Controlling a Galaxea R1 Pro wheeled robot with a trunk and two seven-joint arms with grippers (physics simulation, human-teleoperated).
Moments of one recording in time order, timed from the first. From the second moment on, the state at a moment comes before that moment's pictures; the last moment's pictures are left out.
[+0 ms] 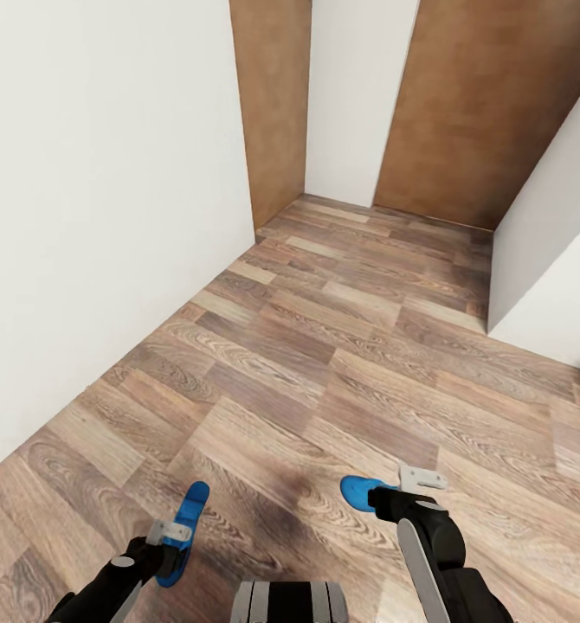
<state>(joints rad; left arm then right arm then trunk) -0.48 0.12 -0.12 -0.39 -0.06 0.10 -0.07 -0.20 0.11 0.08 -1.55 -0.24 0.87 -0.48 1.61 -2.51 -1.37</state>
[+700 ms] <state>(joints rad) -0.49 0.12 -0.12 -0.41 -0.06 0.03 -0.07 -0.20 0.11 0.08 -1.55 -0.24 0.87 -0.48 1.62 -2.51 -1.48</state>
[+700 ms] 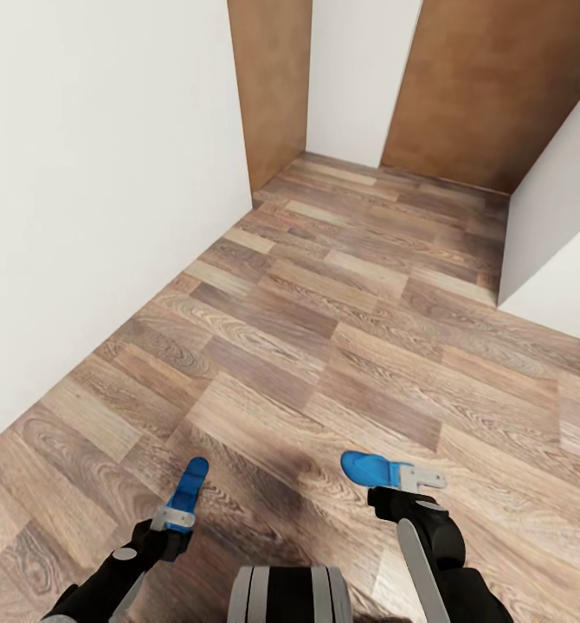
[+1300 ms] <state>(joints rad) -0.57 0.11 -0.12 -0.83 -0.06 0.64 -0.07 -0.20 0.11 0.08 -1.55 -0.24 0.87 -0.48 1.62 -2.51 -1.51</state>
